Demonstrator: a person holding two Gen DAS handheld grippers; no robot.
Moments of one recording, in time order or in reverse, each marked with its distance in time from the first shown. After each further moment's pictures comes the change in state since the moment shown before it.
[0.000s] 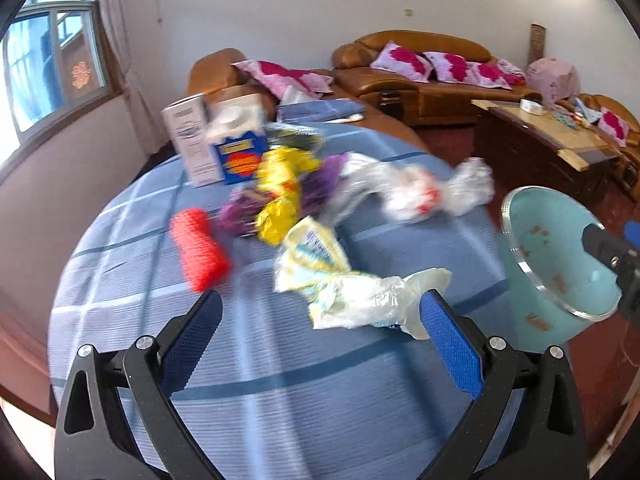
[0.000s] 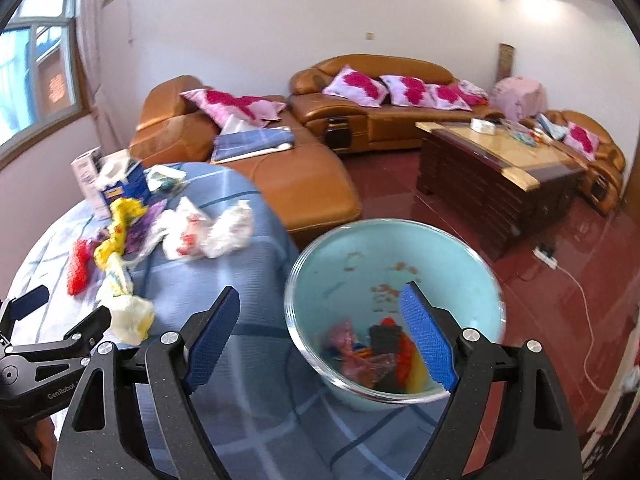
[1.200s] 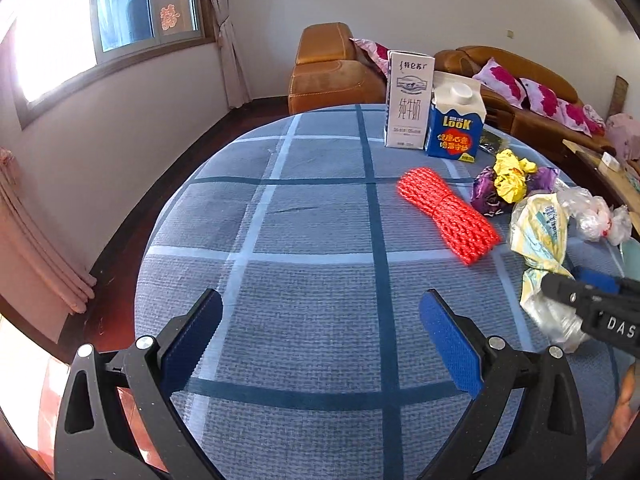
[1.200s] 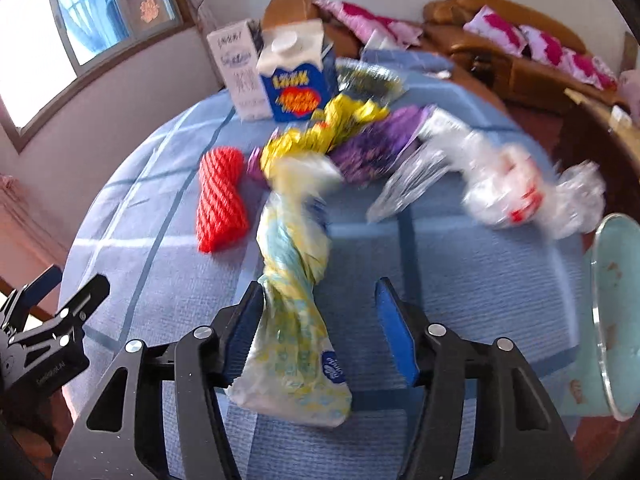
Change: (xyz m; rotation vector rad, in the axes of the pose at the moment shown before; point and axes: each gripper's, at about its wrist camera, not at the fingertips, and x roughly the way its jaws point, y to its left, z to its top) left arm 0.009 0.186 -0.044 -0.250 0.055 0.180; right arm 0.085 0.184 -0.008 -0.163 0.326 0.398
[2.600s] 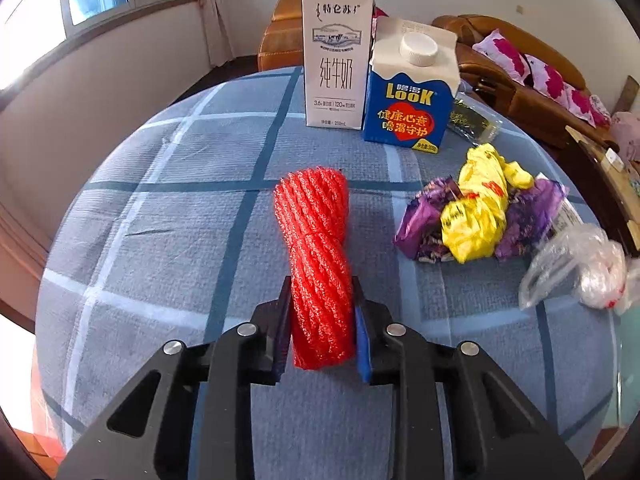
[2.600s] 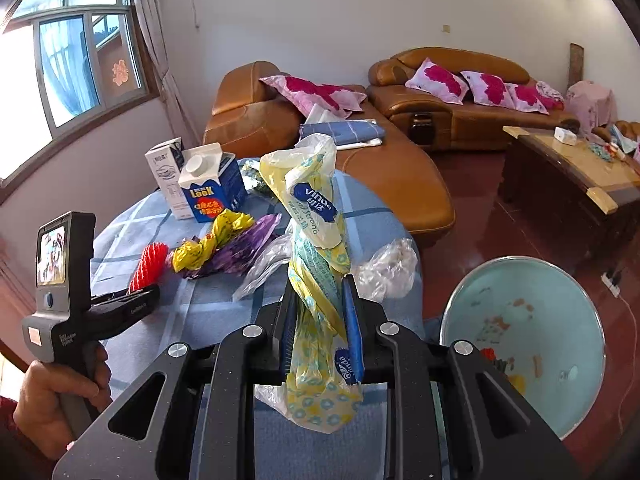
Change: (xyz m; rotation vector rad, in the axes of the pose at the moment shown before) left arm 0.068 -0.095 0.047 -0.039 0.168 -0.042; right arm -0.102 -0.085 0.005 0.066 -0.285 -0.144
